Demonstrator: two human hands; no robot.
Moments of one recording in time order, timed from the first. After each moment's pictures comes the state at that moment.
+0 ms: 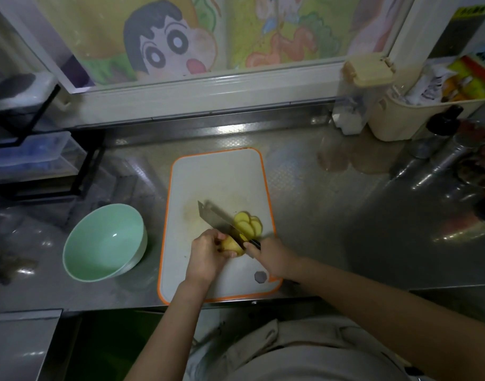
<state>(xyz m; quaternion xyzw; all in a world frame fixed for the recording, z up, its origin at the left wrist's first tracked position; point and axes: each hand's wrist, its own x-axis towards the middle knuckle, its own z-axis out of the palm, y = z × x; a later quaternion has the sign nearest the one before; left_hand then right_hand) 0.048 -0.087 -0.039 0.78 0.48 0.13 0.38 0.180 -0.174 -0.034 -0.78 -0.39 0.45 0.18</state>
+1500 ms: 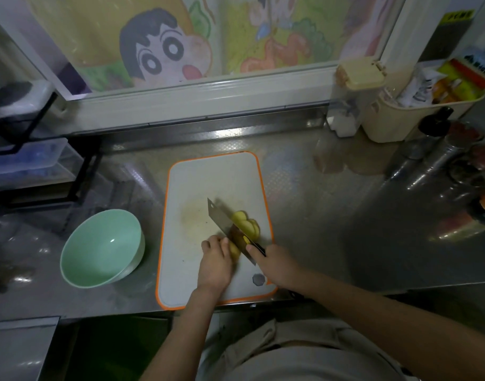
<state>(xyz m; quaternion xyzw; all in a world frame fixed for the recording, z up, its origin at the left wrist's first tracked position) 0.062 -0.109 -0.052 0.76 0.52 0.10 0.38 0.174 -0.195 -0.016 -0.79 -0.35 0.44 0.22</state>
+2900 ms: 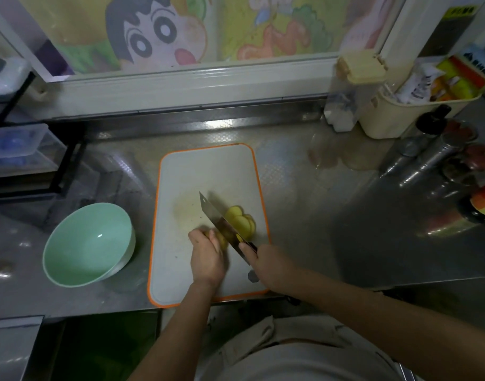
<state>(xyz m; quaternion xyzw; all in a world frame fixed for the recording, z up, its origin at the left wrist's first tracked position) 0.066 -0.102 -0.065 0.70 0.57 0.19 0.38 0.164 -0.193 0.020 -0.79 -0.41 0.45 0.09</state>
